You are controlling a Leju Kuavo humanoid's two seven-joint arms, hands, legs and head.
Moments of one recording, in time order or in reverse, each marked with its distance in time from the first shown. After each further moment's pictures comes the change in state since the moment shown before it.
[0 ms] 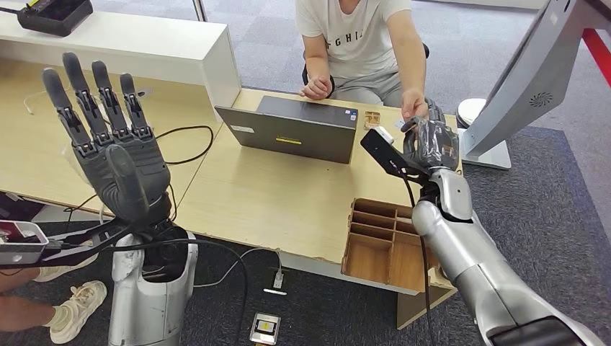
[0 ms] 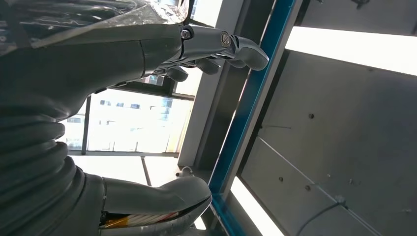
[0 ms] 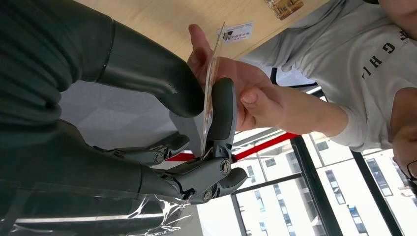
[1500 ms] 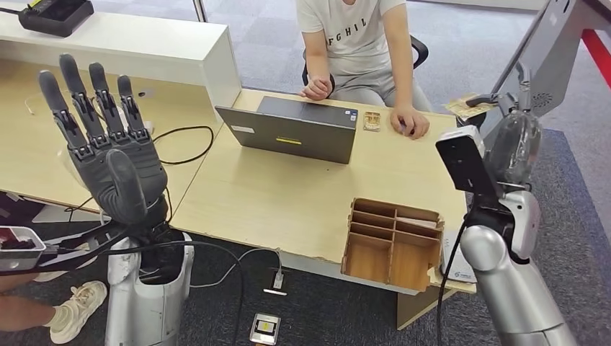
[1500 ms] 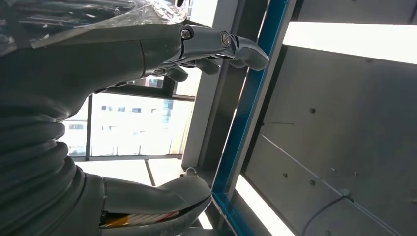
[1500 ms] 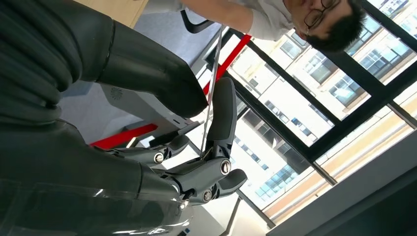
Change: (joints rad) left arm 0.011 0.002 0.012 -0.019 -0.038 -0.021 0.000; right arm 0.281 -0.197 -0.199 -0.775 -0.083 -0.053 -0.072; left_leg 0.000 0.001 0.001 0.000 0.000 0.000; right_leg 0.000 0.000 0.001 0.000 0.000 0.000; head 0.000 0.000
